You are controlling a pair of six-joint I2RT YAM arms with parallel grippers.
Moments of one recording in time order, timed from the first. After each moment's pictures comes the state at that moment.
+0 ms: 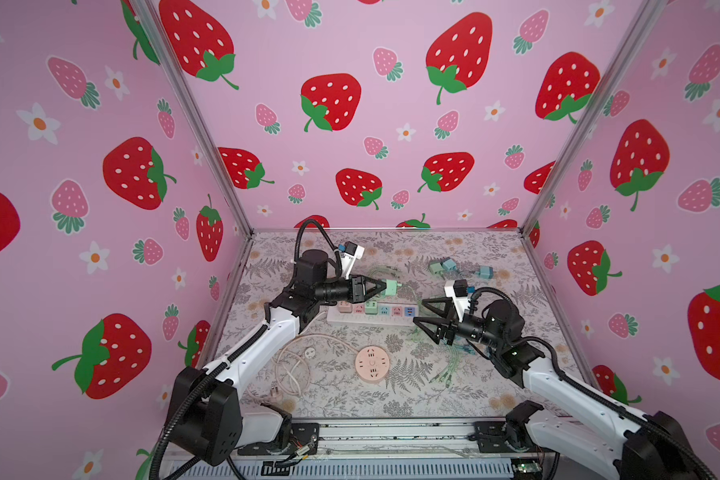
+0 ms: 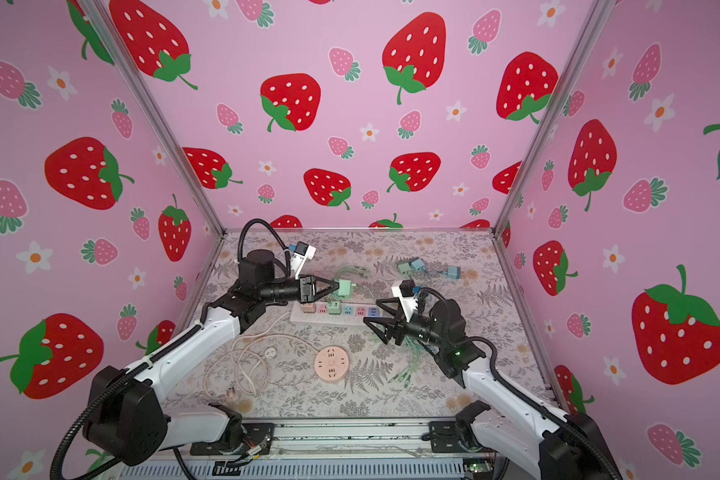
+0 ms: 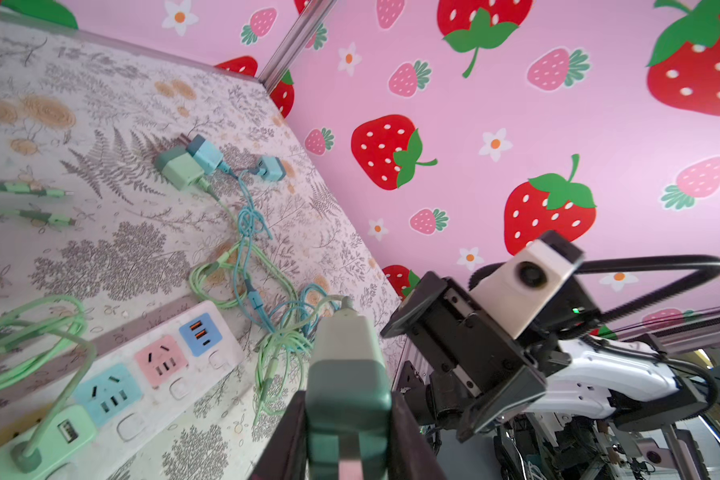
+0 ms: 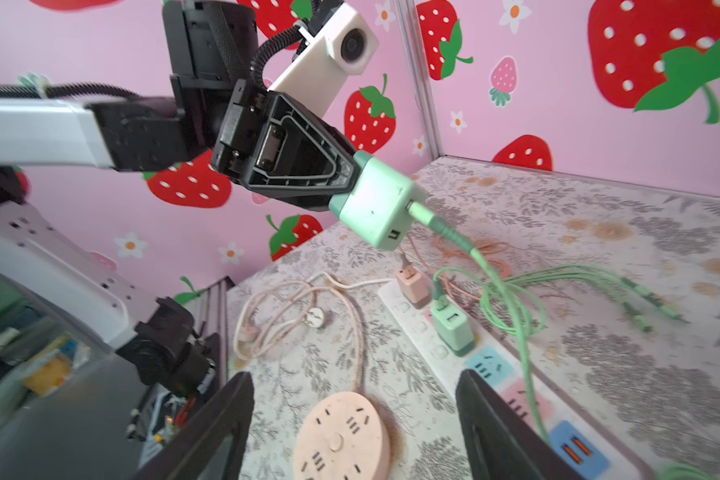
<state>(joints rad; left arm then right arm) -0.38 1.31 0.94 0.05 0.87 -0.53 0.62 1.01 0.42 0.55 -0.69 0.35</state>
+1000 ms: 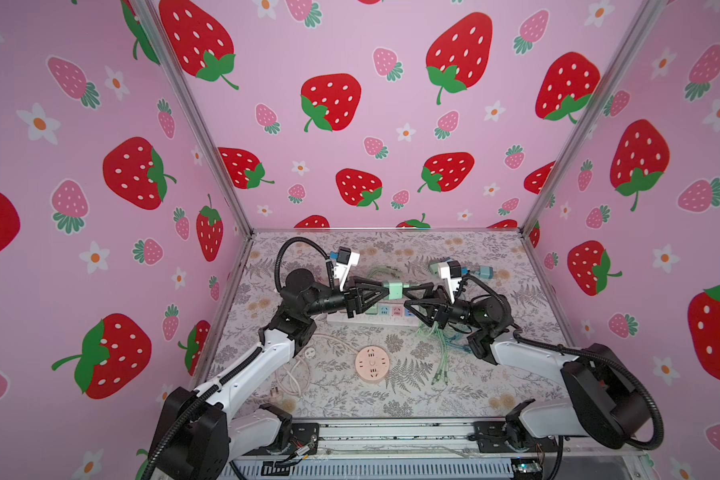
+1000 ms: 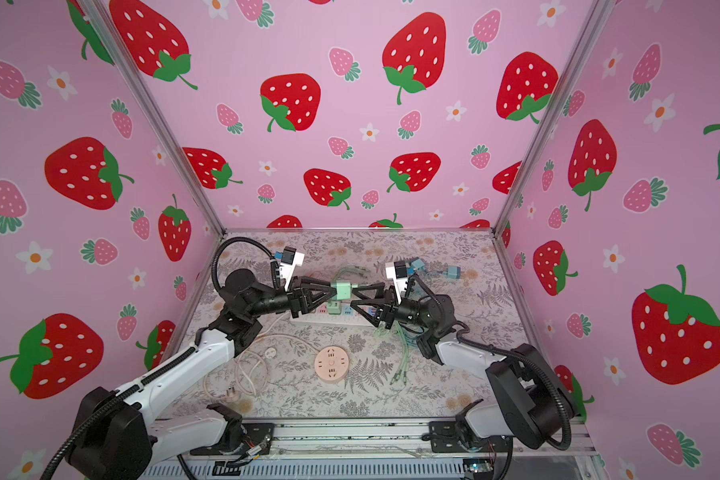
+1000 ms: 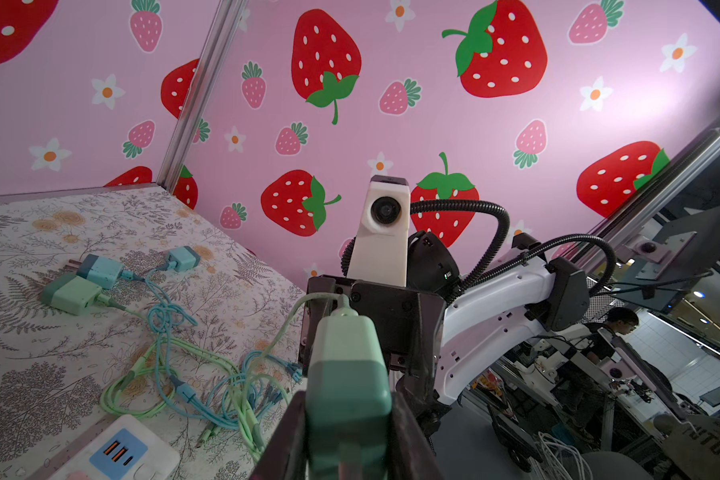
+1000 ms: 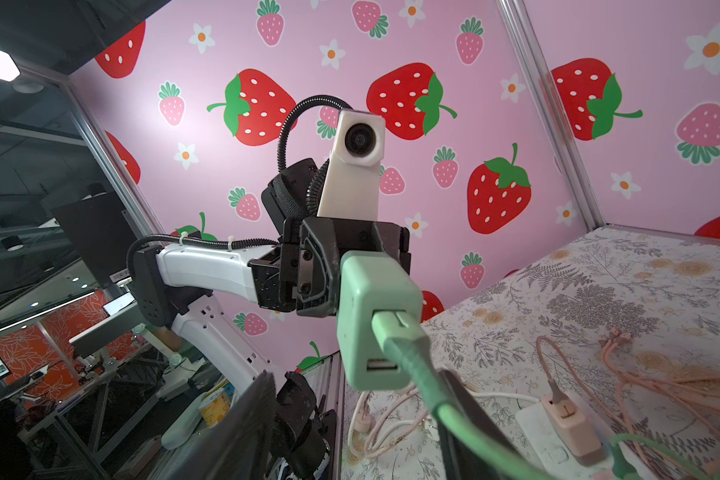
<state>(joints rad) -0.42 1.18 0.74 0.53 0.96 -0.62 0.64 1.40 0.56 1.29 -0.86 0.84</state>
